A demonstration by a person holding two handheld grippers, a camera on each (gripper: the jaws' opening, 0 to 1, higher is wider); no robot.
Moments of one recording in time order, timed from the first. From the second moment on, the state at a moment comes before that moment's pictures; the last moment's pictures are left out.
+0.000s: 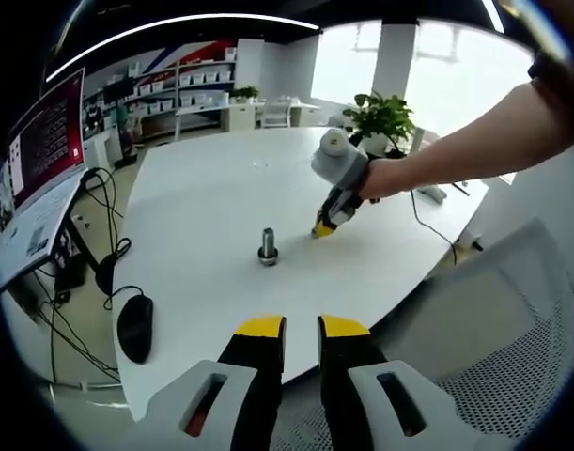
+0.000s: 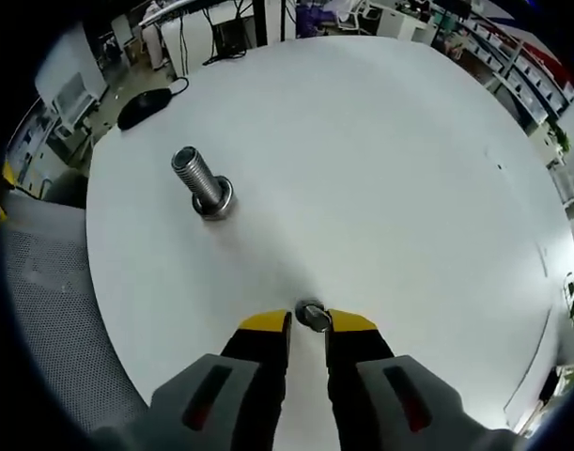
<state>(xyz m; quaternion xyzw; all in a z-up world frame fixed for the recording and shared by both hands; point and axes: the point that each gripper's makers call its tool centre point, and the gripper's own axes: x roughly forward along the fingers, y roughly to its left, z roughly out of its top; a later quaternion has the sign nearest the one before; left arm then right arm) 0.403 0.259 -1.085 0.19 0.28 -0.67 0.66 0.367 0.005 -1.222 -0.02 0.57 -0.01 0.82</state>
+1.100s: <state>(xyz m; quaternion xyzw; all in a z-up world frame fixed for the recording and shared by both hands) 0.405 0.254 -1.078 0.17 0.26 -0.68 0.66 0.255 0.060 -1.061 0.01 0.34 -0.15 0.93</state>
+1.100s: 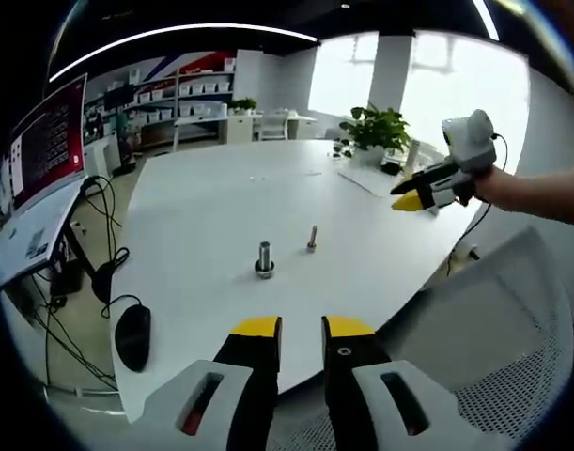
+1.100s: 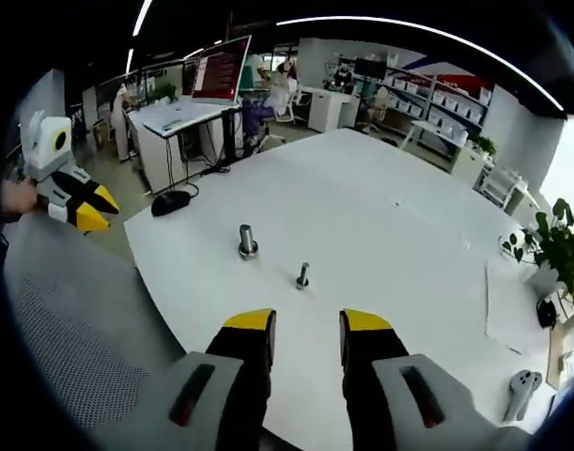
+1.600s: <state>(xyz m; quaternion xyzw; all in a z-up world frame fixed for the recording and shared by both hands) 0.405 0.254 -1.075 0.16 0.26 -0.68 0.67 0.201 0.071 -1.044 0.04 0.29 -0.23 0.93</state>
